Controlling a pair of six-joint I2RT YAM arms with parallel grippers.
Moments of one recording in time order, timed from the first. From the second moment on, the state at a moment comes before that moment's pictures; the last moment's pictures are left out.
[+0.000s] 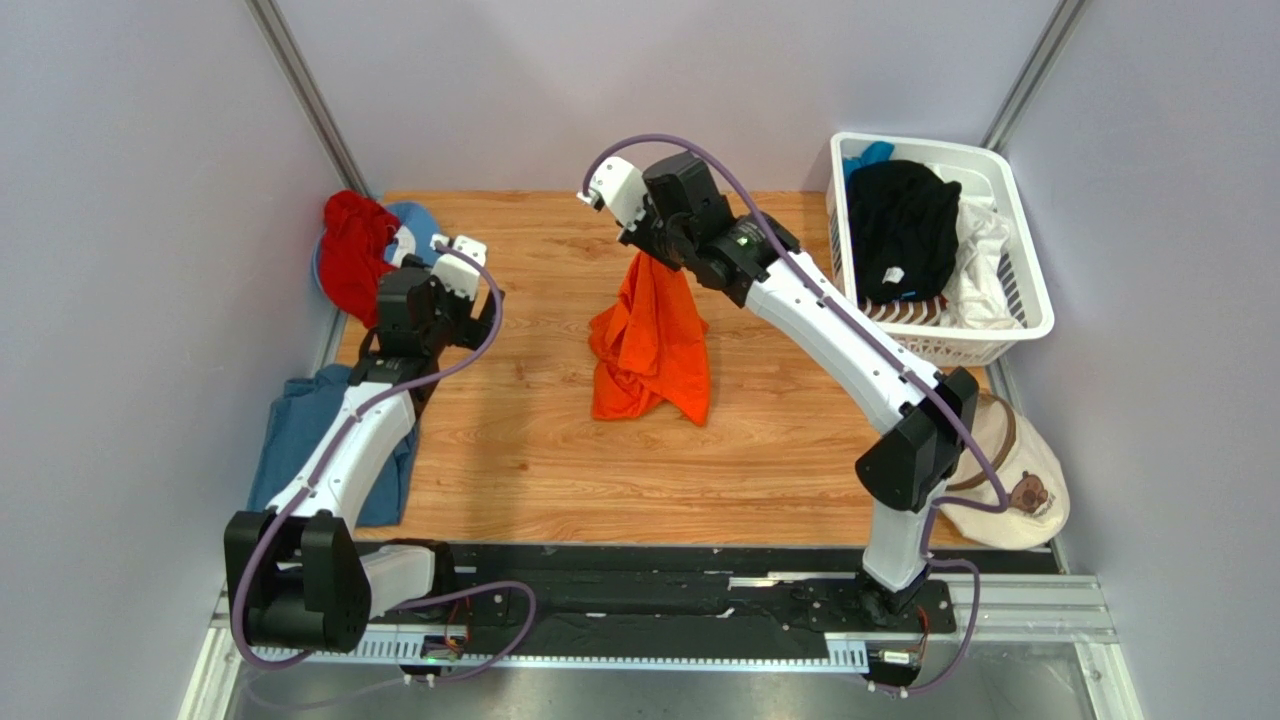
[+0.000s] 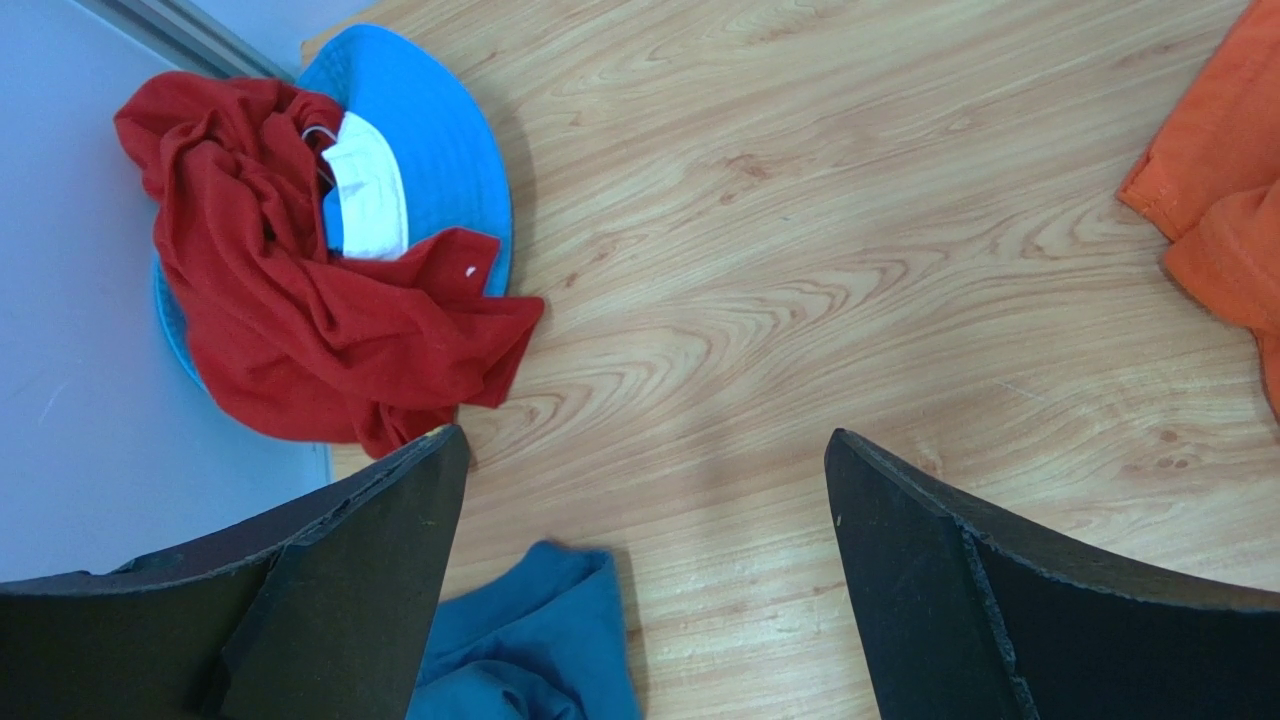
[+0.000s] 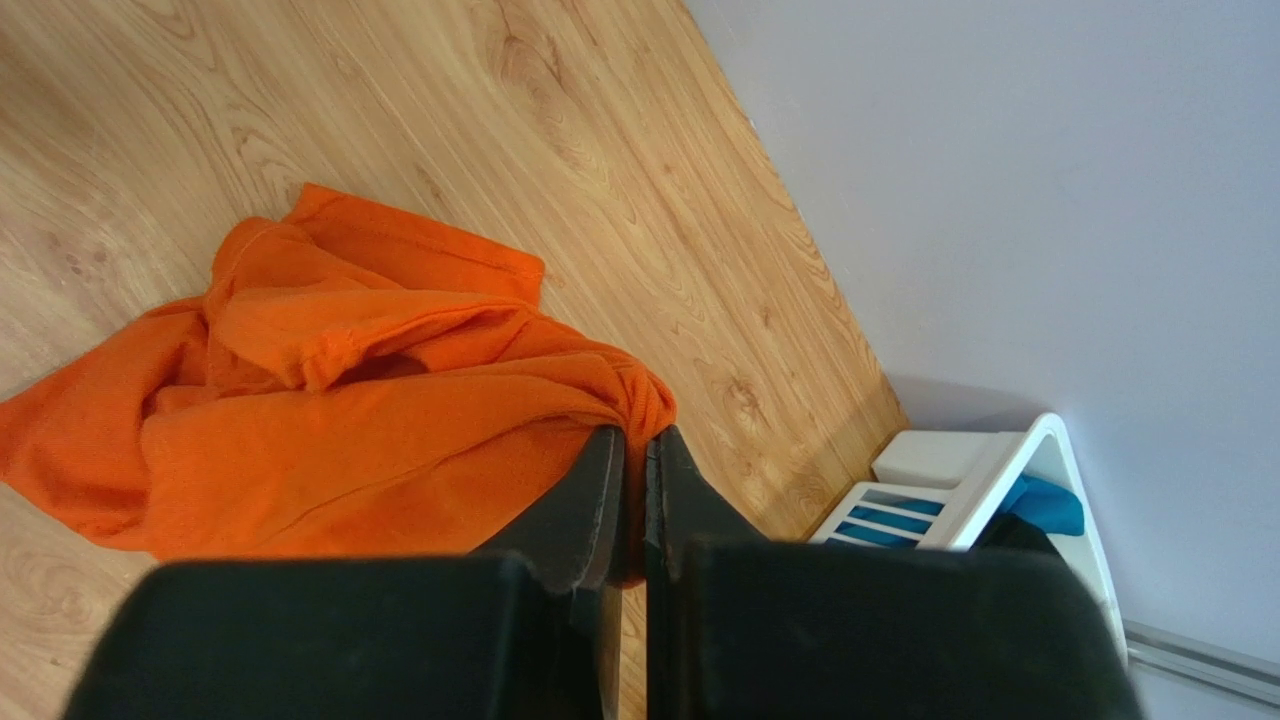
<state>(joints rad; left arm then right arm) -0.06 1.18 0.80 -0.03 0.02 0.38 0.73 1.83 1.99 -0.70 0.22 -0.54</state>
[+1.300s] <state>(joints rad) -0.06 1.30 0.78 0.04 0.10 0.40 0.58 1.90 1.73 -0.77 0.39 -0.49</state>
